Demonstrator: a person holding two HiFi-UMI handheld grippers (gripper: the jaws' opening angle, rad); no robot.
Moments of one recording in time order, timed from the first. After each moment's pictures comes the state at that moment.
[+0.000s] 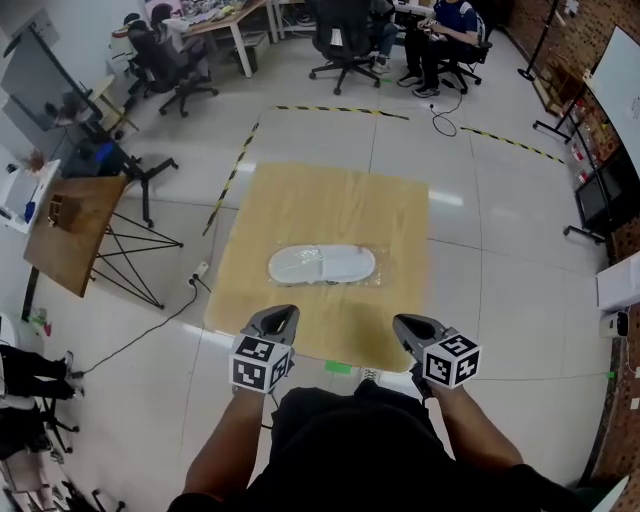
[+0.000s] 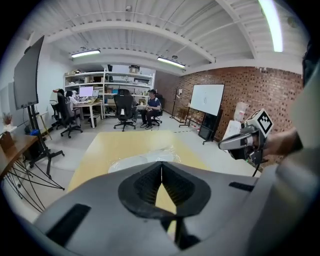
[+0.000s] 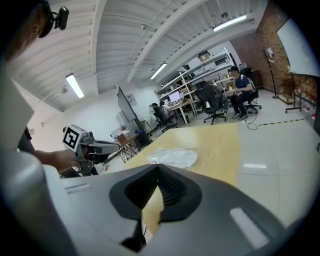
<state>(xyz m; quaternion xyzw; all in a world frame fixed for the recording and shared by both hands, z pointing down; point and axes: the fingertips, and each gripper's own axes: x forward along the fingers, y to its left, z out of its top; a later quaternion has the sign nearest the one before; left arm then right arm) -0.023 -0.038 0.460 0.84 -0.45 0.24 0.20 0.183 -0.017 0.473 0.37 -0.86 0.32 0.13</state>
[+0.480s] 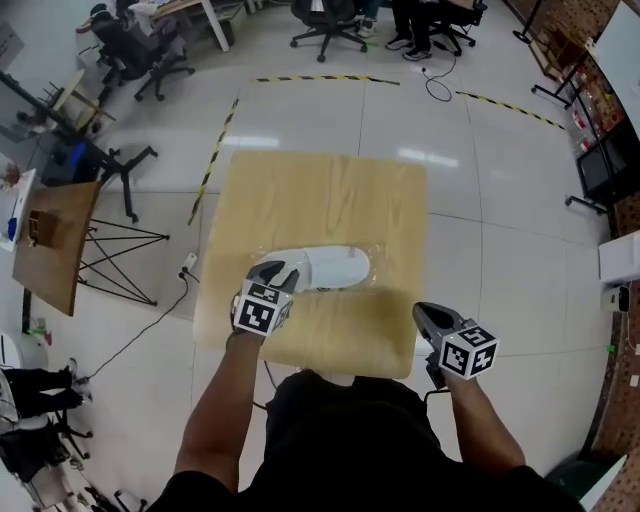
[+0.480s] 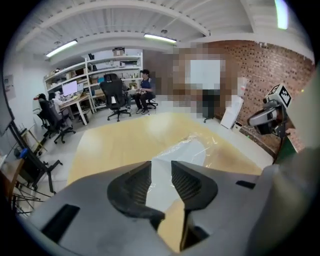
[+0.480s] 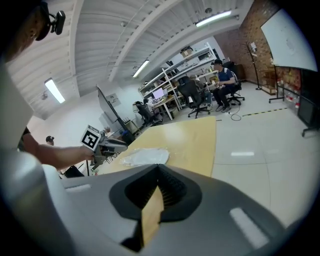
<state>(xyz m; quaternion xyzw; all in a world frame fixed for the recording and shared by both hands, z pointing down) -0.018 -0.177 0.569 0.82 -0.39 0.37 0.19 0.245 -0.077 0.523 0.43 -0.81 0.36 0.14</state>
